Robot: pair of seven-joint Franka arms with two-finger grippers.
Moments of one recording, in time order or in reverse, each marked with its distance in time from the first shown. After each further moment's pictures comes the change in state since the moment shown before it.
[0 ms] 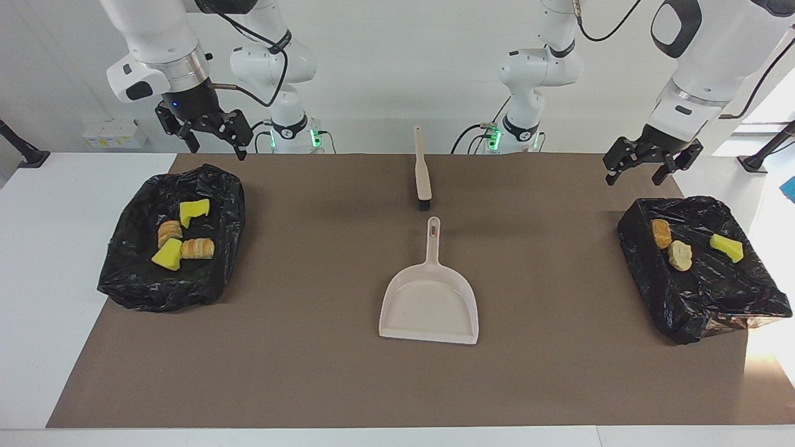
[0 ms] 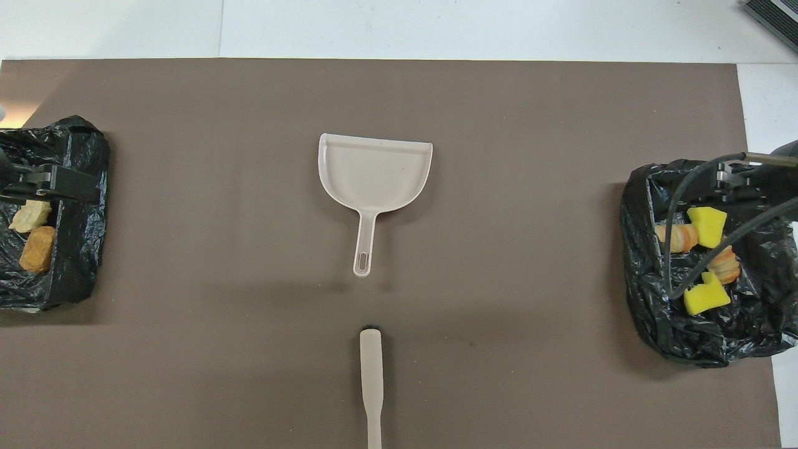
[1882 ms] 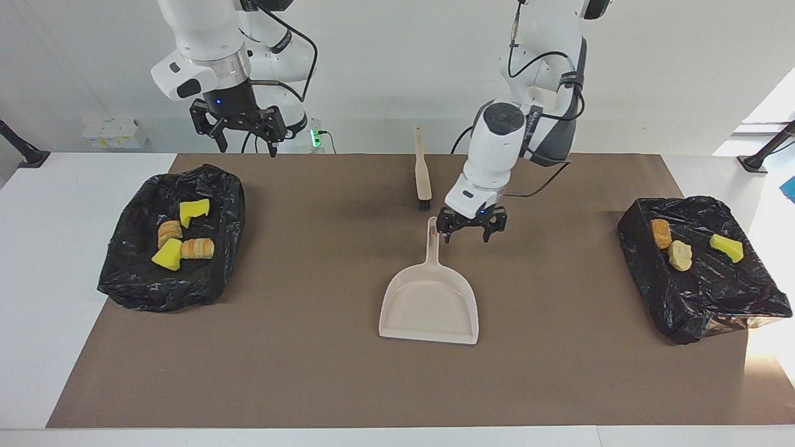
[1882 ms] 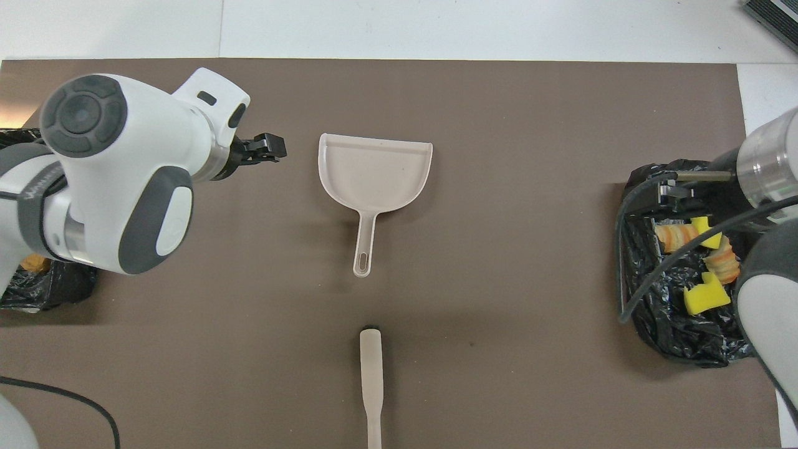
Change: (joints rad) left arm -0.251 0.204 -0.009 -0.098 0.001 0.492 -0.478; right arm 0.102 0.000 0.006 -0.002 -0.033 0.000 0.000
